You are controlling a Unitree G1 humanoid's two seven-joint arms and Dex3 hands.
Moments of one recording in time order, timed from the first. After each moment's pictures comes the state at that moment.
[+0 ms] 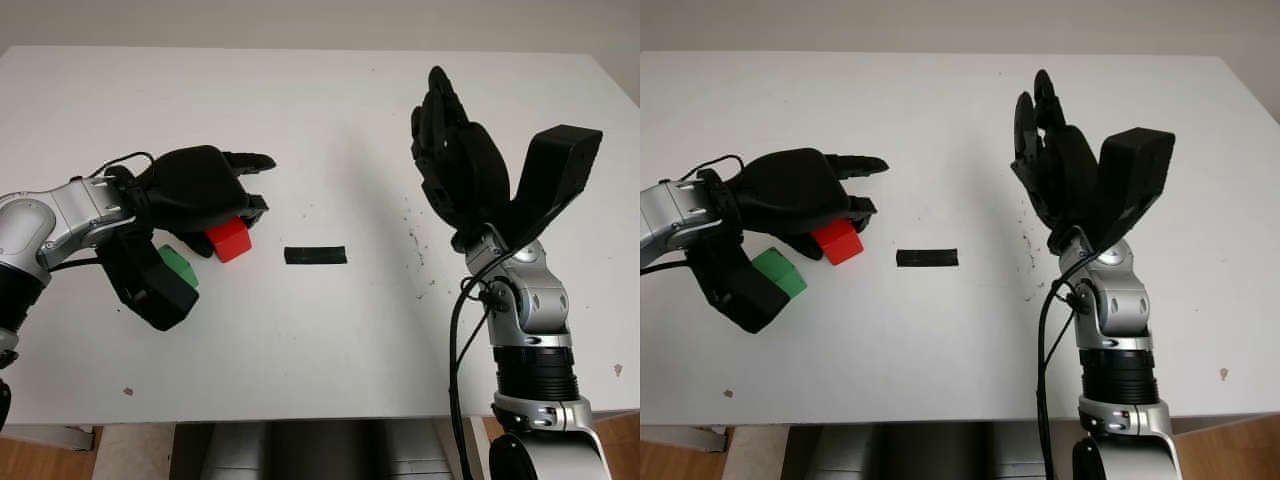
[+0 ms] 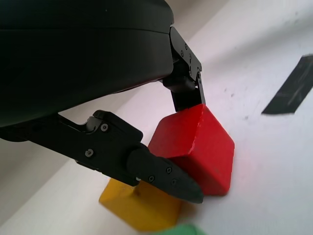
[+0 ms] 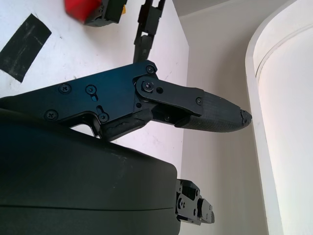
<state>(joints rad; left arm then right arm) -0.88 0.89 -0.44 0.37 1.10 -0.67 -0.07 -0.56 -0.15 -0.13 0.05 0.24 0.37 0.15</state>
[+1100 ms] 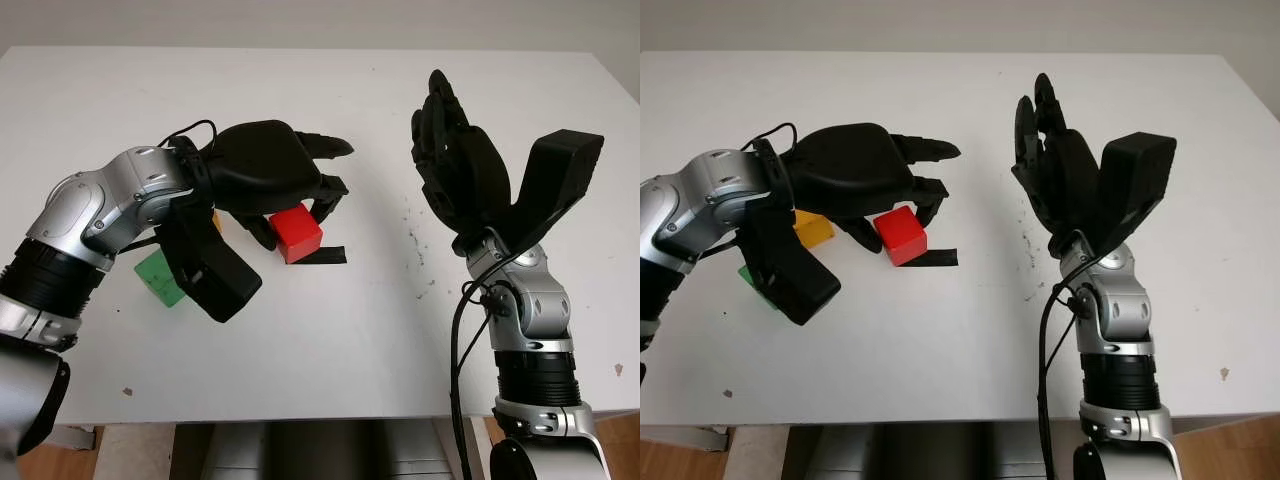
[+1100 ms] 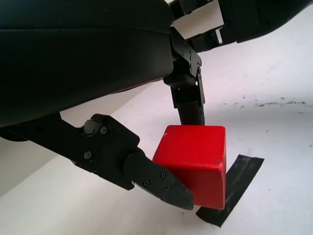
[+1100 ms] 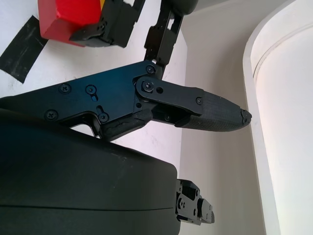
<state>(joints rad) -0.97 0.69 -0.41 0.31 0.88 -0.66 -0.35 -0.54 -0.15 -0.13 0.00 0.25 0.38 0.15</state>
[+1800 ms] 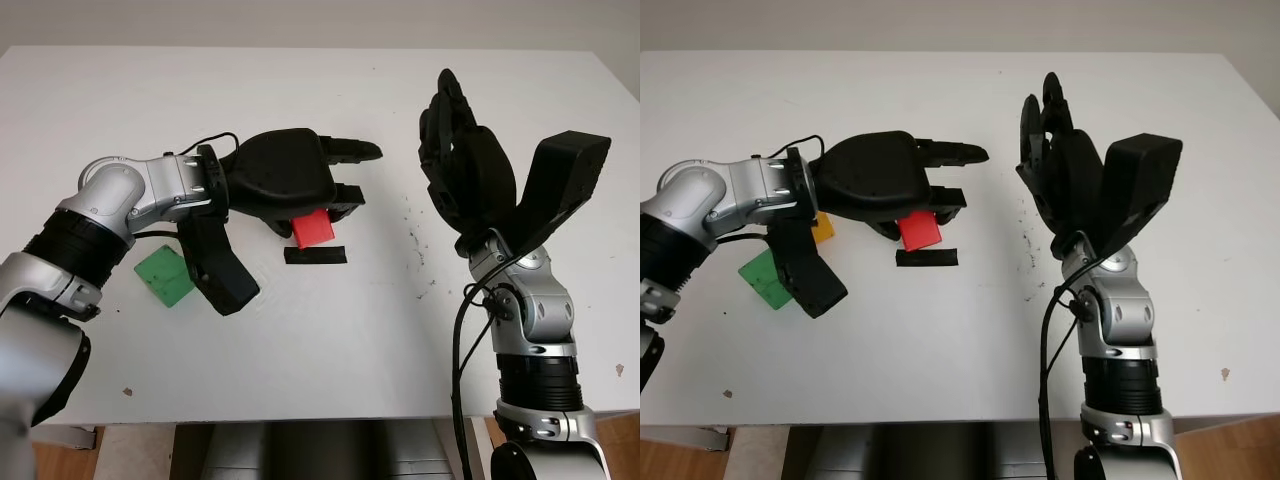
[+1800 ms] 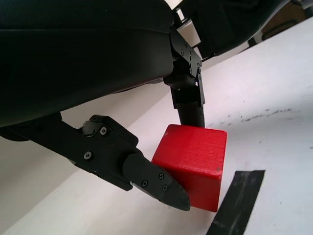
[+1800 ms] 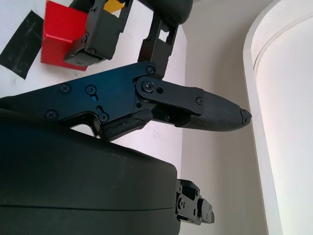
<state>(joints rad) -1.12 0.64 -0.58 0.59 1.17 -0.82 0.17 -0.53 -0.15 -0.13 -0.03 0.25 0.40 0.11</state>
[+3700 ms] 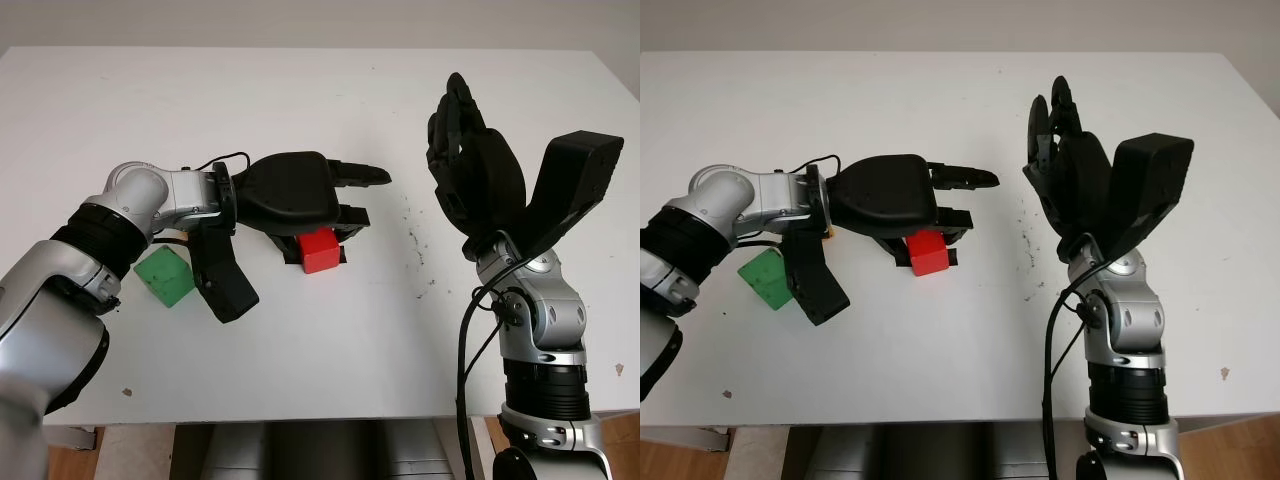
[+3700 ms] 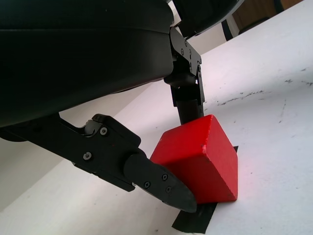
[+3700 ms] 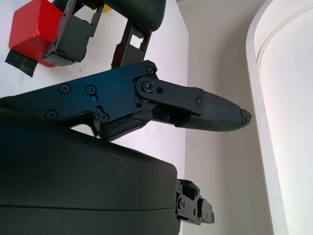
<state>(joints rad) -1.18 0.60 -0.72 0.75 1.26 -0.85 0.35 -0.51 -0.15 -0.15 -0.09 0.24 0.46 0.09</state>
